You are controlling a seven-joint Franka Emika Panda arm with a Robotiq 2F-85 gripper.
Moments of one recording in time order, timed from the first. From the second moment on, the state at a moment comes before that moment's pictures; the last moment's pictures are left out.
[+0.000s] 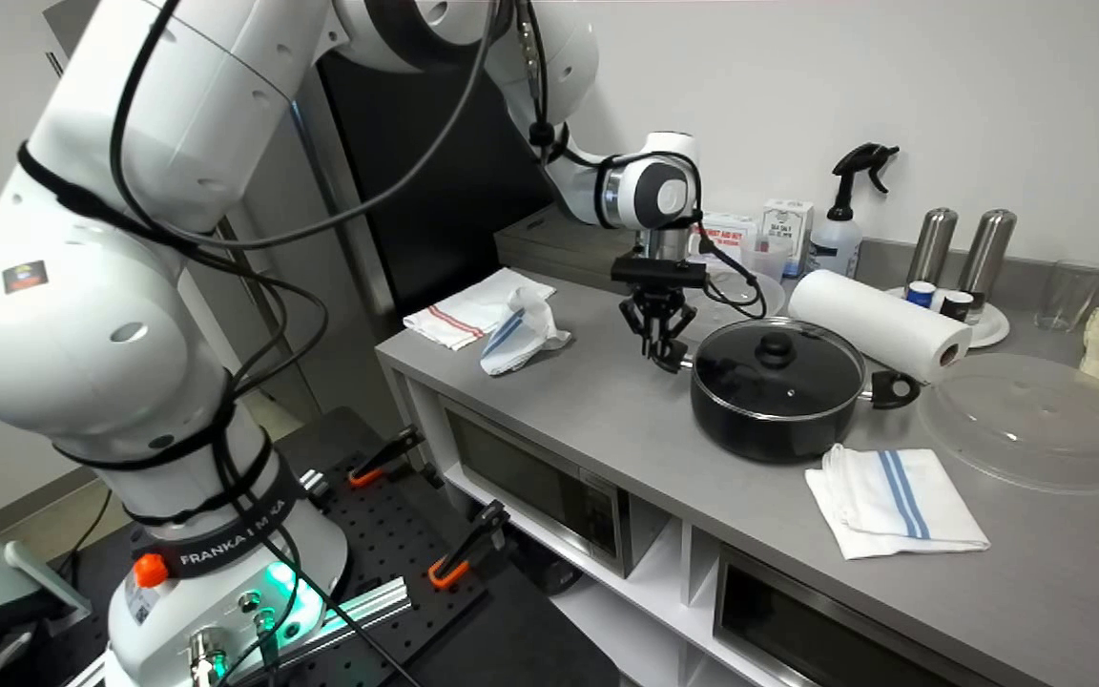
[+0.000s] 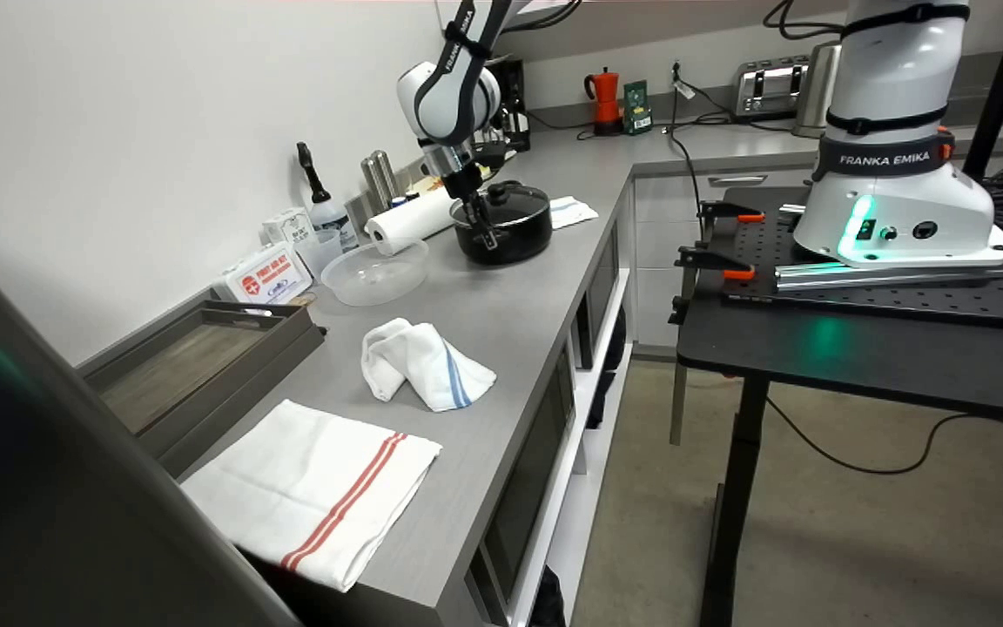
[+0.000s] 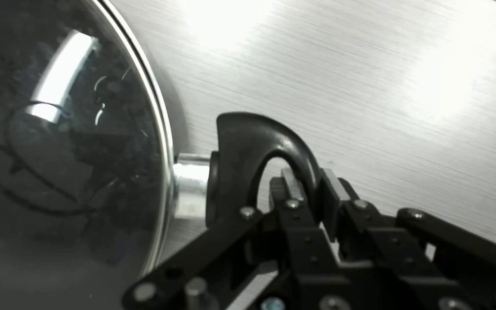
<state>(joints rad) -0.06 0.82 0.04 -1.64 -0.17 2.25 -0.35</state>
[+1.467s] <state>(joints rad) -0.05 0.86 0.00 -1.54 -0.36 2.25 -0.52</state>
